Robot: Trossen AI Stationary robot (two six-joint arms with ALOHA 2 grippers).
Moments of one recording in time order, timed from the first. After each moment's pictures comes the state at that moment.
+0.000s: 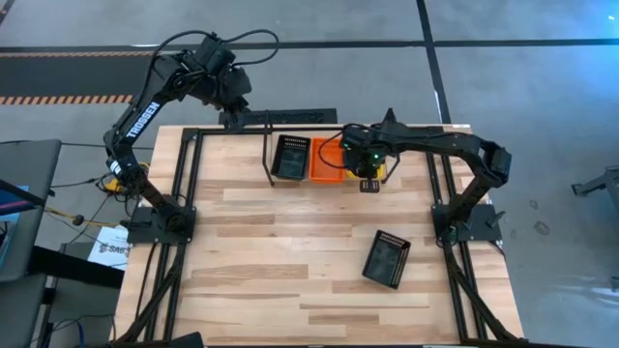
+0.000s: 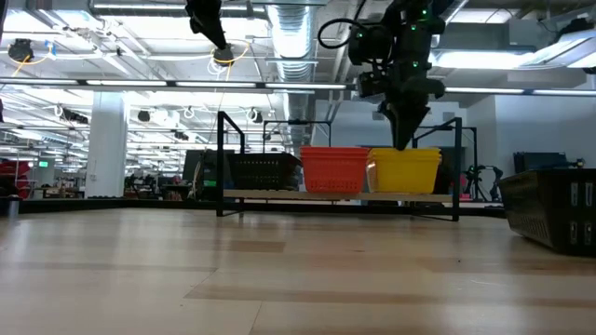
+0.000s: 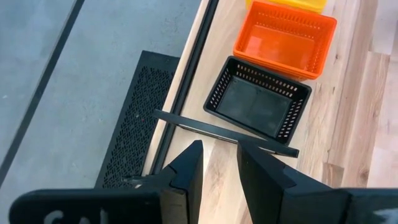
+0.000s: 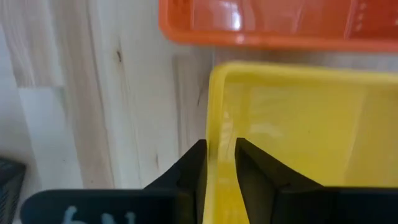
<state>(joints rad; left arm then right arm) 0.75 1.59 2.08 -1.45 0.12 0.43 -0.39 1.66 1.35 -1.06 0.05 -0.38</state>
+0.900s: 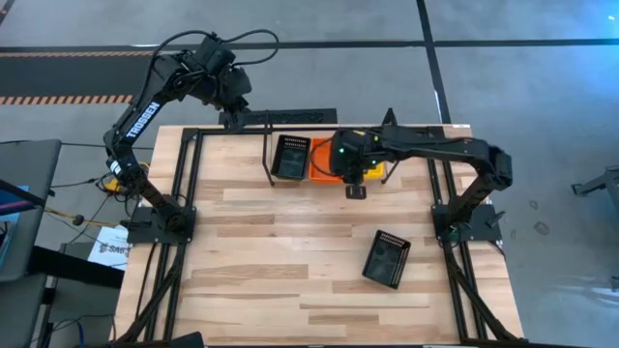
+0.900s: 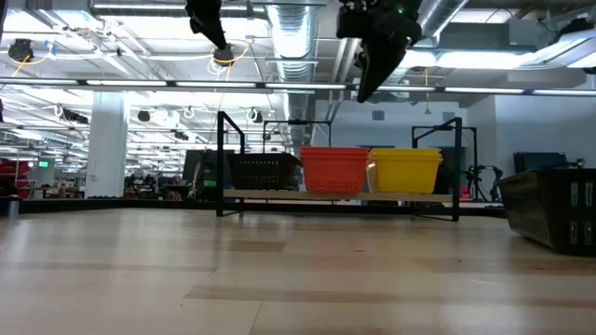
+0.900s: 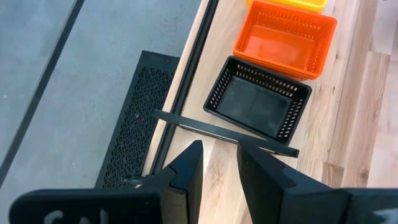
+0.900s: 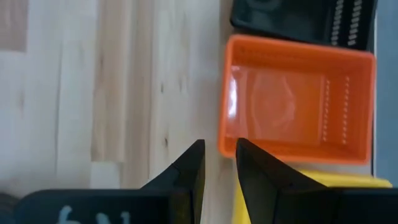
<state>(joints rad) 0.75 1.59 2.08 -1.45 0.12 0.43 -0.23 1.64 1.55 -1.02 0.02 -0.28</state>
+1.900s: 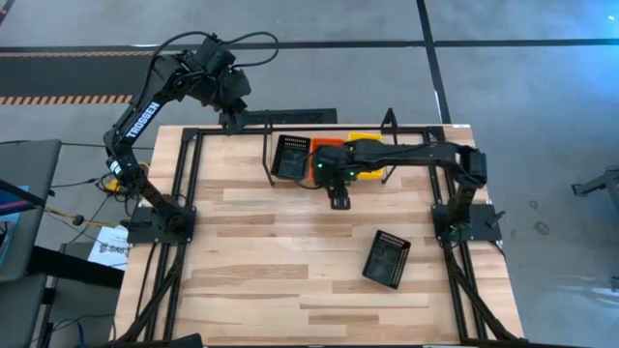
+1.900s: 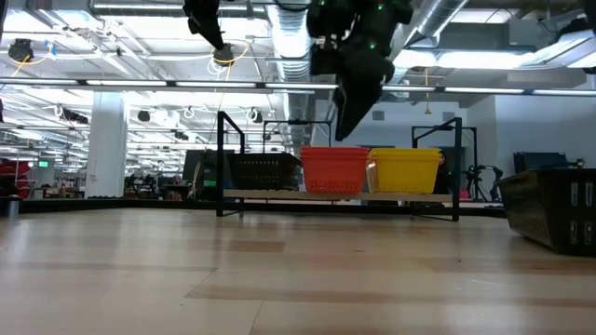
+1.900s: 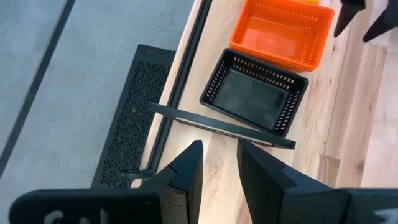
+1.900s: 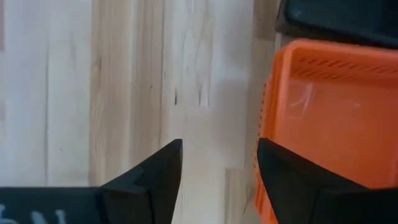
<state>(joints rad) 0.75 1.59 2.08 -1.48 0.12 0.44 -0.20 1.82 1.55 -0.91 0.00 -0.24</state>
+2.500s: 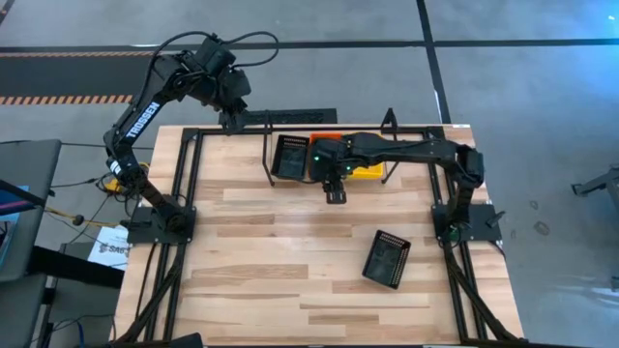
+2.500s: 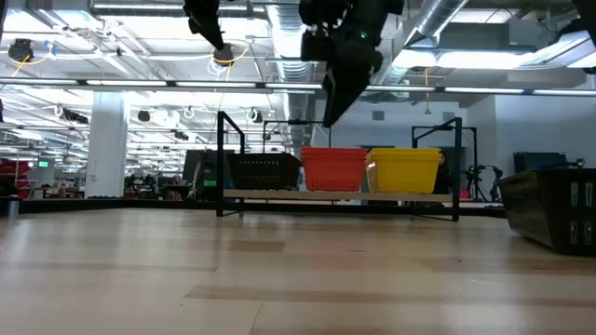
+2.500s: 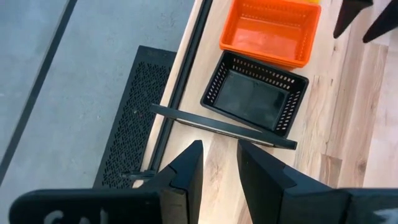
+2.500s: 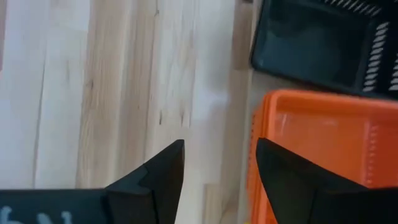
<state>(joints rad) 0.75 1.59 2.08 -1.47 0.12 0.45 -0.21 1.86 1.66 -0.95 0.02 -0.31</state>
